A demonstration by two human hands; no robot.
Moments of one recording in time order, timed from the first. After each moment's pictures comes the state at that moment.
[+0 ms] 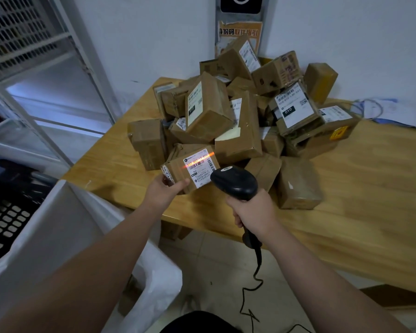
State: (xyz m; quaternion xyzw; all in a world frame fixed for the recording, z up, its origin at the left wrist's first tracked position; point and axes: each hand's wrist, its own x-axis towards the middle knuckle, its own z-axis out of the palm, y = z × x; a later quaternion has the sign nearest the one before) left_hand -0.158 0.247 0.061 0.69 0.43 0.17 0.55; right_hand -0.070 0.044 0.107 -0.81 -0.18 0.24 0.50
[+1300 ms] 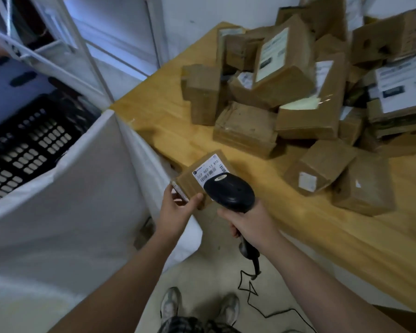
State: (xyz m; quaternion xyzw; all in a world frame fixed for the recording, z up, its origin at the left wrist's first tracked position) left_hand -0.278 0.198 -0.028 0.55 0.48 0.28 0.62; right_hand -0.147 0.087 0.046 -0.74 -0.27 0.44 0.43
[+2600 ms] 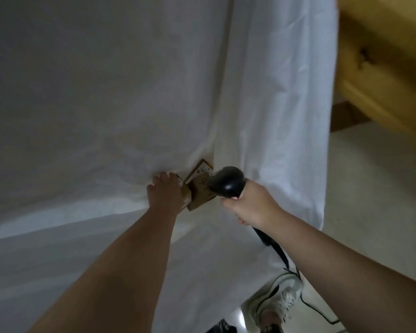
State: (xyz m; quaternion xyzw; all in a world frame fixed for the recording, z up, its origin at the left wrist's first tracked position) left_hand -0.465 0.351 -0.361 0.75 0.57 -0.33 0.09; right_hand -0.286 0.264 -0.276 -0.73 -0.35 0.56 0.16
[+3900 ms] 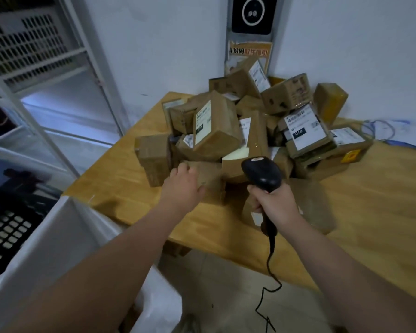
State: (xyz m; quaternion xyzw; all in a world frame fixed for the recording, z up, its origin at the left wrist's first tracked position) left_hand -0.111 0.249 0.115 0.95 0.29 0.05 0.09; right_hand 0.000 0.067 0.118 -0.78 -0.14 0.23 0.56
